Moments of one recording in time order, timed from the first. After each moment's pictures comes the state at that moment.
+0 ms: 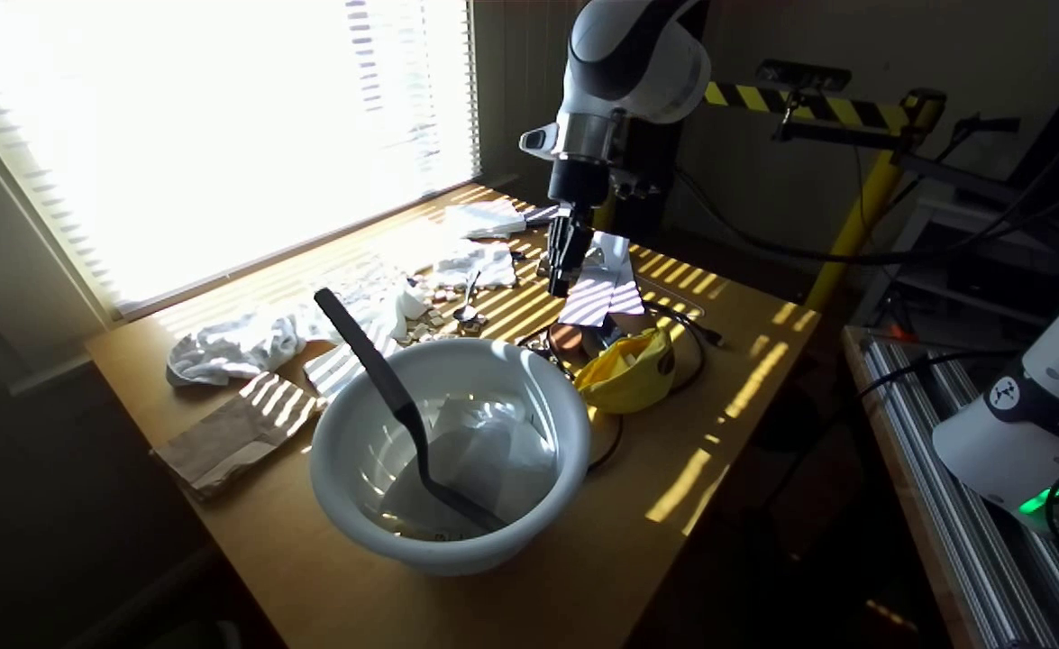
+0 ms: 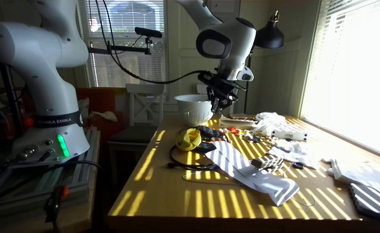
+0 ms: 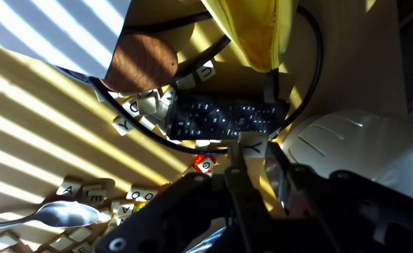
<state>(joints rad) -0.69 0.37 0.42 -2.06 0.42 2.28 -0.97</state>
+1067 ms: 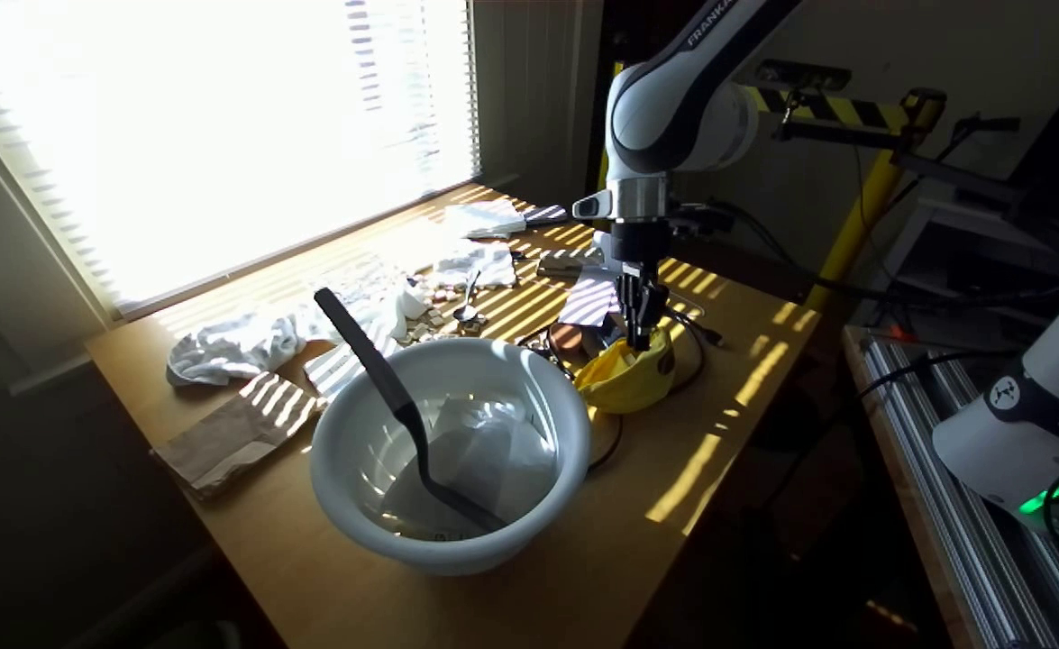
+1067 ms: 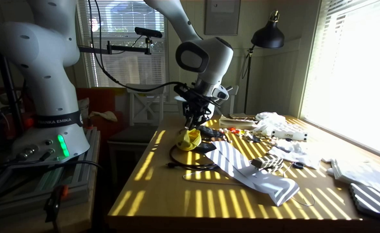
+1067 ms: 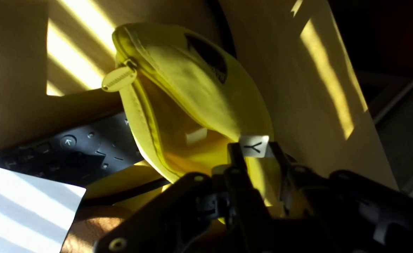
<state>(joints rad) -0.28 0.29 0.01 -2.31 0.42 2.28 -1.03</state>
